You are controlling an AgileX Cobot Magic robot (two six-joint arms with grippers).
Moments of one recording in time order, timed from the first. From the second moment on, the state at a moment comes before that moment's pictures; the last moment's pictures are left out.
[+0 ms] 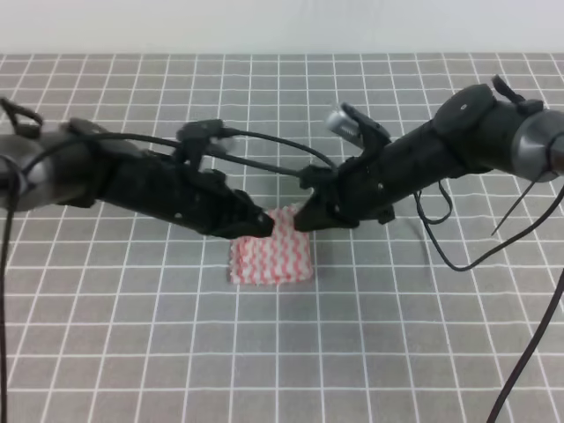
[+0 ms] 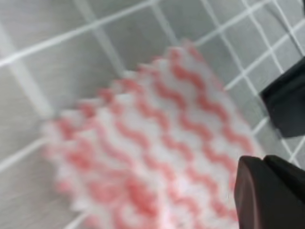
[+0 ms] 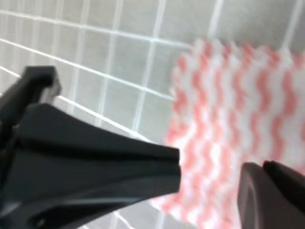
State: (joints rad) left arm -0.26 1.97 -1.29 -1.10 0.78 1.03; right arm 0.38 2.13 -1.58 0.96 0.90 -0.35
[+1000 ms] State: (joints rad) left arm -0.32 1.95 -1.32 -0.70 0.70 0.77; right arm 0.40 2.12 -1.58 0.78 0.91 -0.24
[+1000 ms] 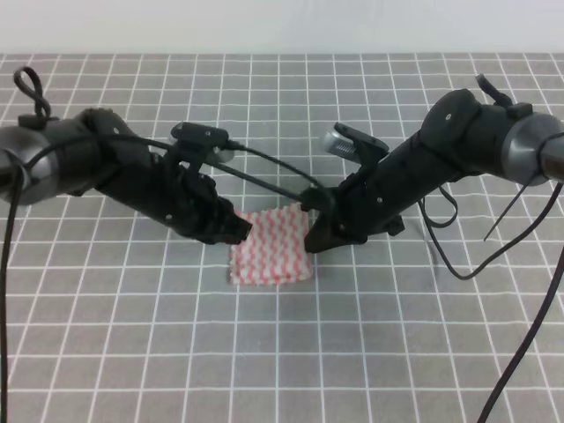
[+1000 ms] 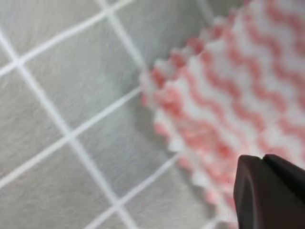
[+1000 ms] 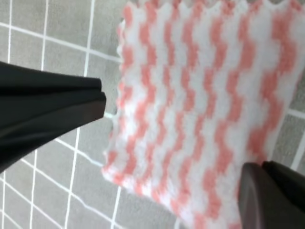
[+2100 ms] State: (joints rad) left arm -0.34 1.97 -1.36 -0.66 0.79 0.74; right arm 0.44 2.09 -1.58 0.65 0.89 -0.18
